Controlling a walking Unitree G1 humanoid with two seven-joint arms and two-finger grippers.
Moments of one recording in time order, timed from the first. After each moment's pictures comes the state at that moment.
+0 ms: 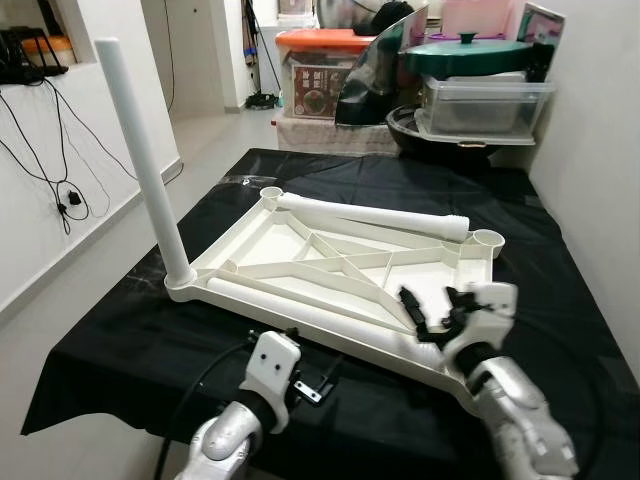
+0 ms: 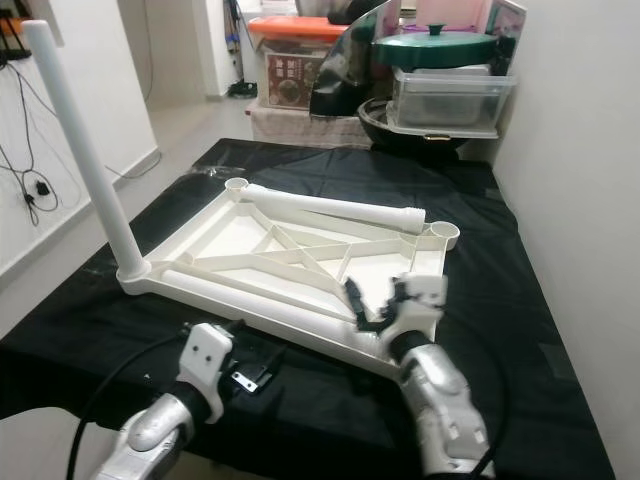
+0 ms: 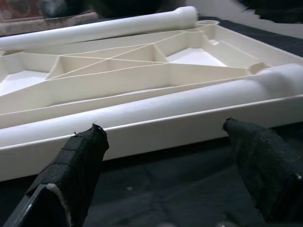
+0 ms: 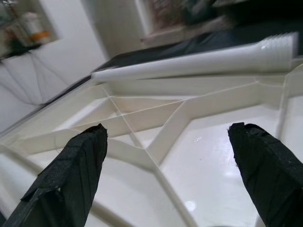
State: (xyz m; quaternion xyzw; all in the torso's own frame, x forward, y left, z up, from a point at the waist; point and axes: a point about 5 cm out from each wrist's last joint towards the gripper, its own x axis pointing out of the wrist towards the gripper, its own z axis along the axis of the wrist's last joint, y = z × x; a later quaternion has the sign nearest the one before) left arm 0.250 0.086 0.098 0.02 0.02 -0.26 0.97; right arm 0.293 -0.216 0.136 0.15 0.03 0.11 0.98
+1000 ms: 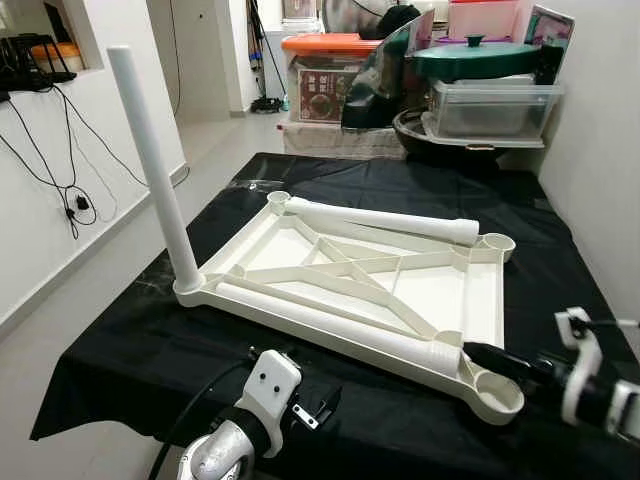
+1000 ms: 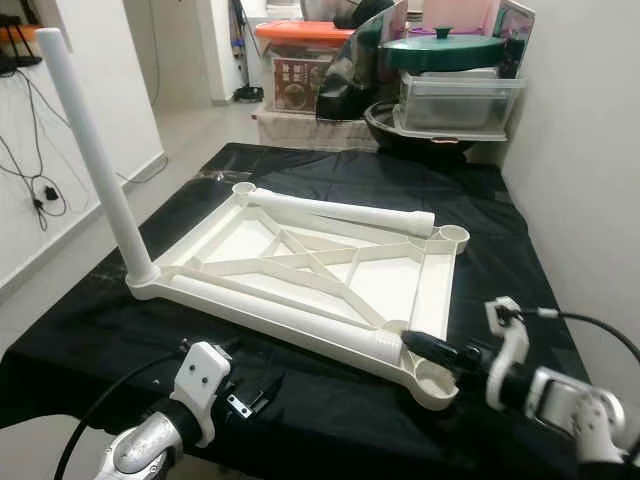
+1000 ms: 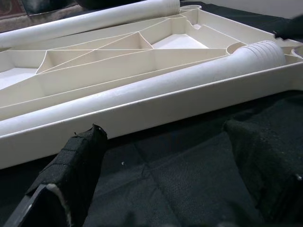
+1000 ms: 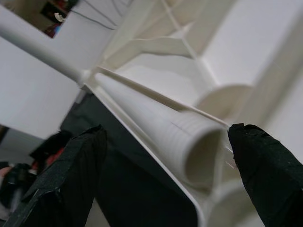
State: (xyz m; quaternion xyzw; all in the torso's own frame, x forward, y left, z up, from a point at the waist) left arm 0.229 0.087 0.095 0.05 0.04 -0.30 0.95; right arm 0.255 -0.284 0.139 0.30 0.25 0.27 0.88
